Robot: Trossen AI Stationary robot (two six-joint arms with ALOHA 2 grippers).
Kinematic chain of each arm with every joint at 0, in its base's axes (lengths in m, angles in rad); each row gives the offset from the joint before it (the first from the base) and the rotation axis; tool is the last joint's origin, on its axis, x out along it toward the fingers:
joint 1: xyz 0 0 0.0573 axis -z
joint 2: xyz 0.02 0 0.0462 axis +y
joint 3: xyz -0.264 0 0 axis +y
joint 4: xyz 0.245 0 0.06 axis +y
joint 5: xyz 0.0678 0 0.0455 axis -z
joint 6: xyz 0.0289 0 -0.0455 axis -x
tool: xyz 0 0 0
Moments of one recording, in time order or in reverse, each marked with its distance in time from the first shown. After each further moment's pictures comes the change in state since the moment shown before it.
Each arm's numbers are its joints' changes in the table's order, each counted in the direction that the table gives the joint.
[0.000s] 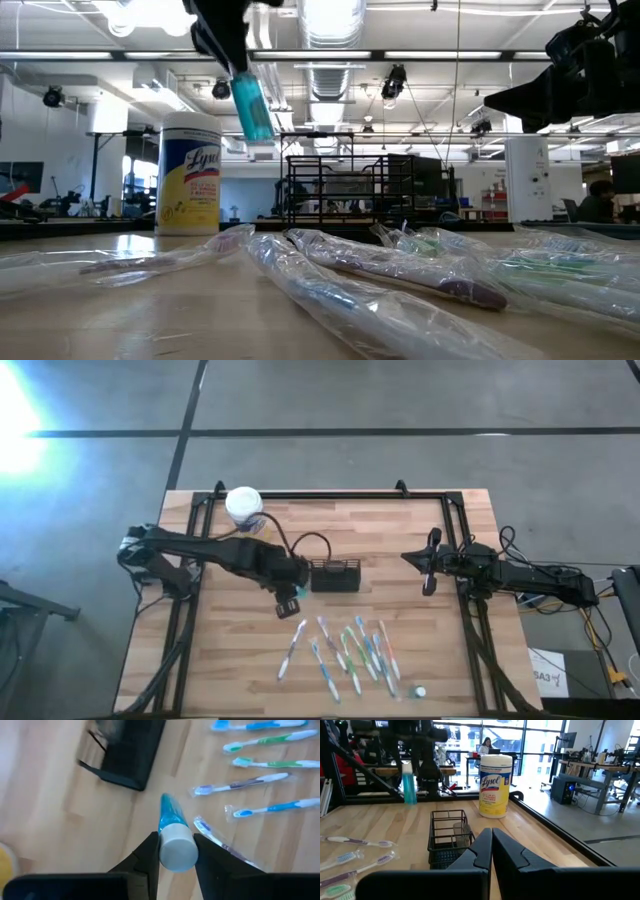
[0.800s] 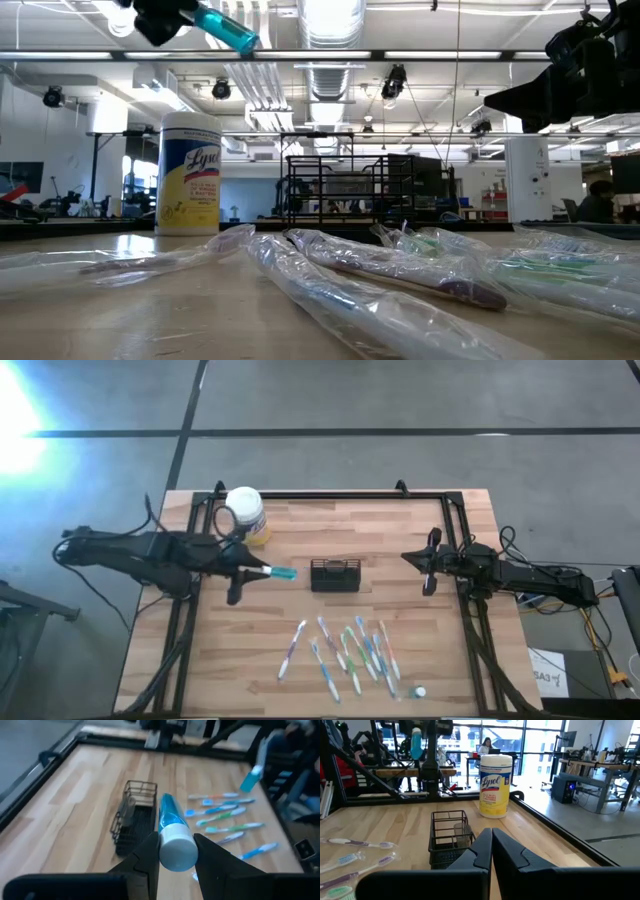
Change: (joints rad) left arm -0.007 -0.773 0.691 -0.647 -0.028 -0.236; right arm 0.000 0.000 0.000 -0.001 0.000 -0.013
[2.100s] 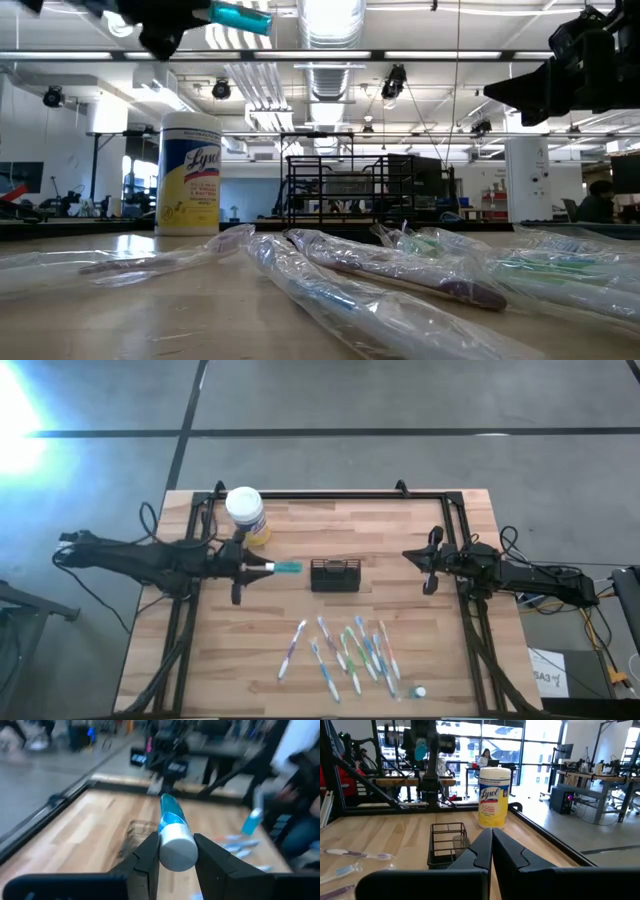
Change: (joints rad) left arm -0.008 -0.051 0.165 -0.336 -0.059 -0.040; right arm 0.000 0.002 0.000 -0.059 0.002 0.018
